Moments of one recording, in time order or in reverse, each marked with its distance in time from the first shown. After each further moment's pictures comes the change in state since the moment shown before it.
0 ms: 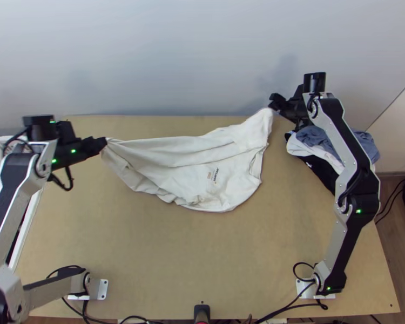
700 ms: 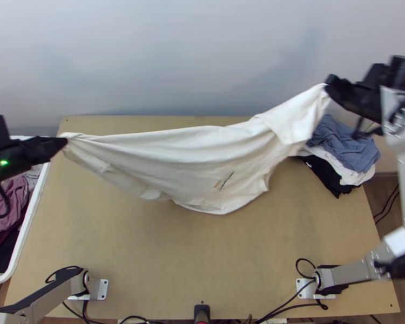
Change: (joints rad) left arm 0.113 -0.128 0.569 -0.601 0.170 0.125; right arm -0.099 -0.522 -0.028 -0.218 0.018 -0.039
